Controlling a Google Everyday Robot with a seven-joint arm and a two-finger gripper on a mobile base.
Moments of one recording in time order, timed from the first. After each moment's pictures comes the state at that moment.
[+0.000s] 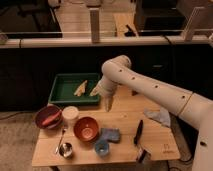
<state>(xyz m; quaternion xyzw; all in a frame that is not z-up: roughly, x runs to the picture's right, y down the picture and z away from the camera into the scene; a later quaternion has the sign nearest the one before) -0.032 0.060 0.756 -0.23 -0.27 -0.32 0.88</state>
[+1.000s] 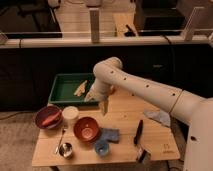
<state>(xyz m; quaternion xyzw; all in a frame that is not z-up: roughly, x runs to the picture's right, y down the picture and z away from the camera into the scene) -0.060 0.084 0.751 -0.25 -0.28 -0.38 0.84</state>
